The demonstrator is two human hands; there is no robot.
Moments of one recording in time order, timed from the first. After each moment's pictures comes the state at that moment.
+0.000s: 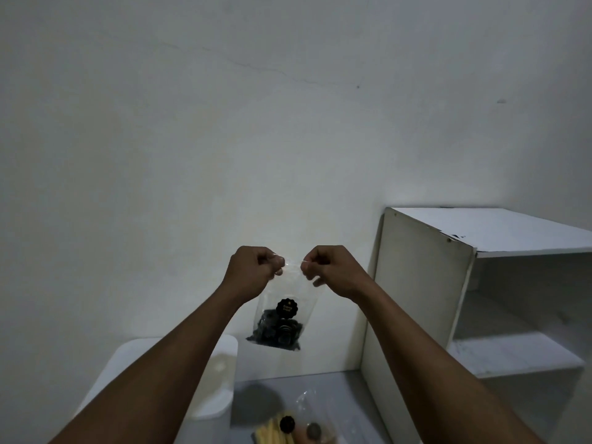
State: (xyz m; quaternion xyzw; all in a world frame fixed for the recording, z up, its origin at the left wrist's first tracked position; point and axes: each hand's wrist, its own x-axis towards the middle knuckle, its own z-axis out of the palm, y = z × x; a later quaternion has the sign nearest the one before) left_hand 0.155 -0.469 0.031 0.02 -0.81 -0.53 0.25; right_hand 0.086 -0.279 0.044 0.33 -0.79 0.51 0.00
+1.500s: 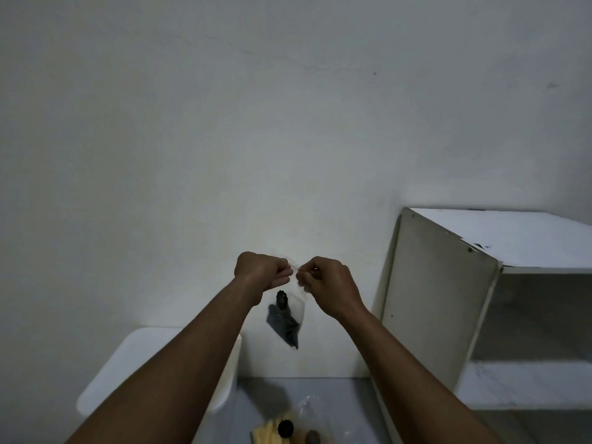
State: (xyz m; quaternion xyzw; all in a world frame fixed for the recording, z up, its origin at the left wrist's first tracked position) left_hand 0.125 -0.432 0.042 0.25 -0.61 -0.72 0.20; right_hand 0.063 -0.289 0.008 0.32 -0.82 0.47 0.07
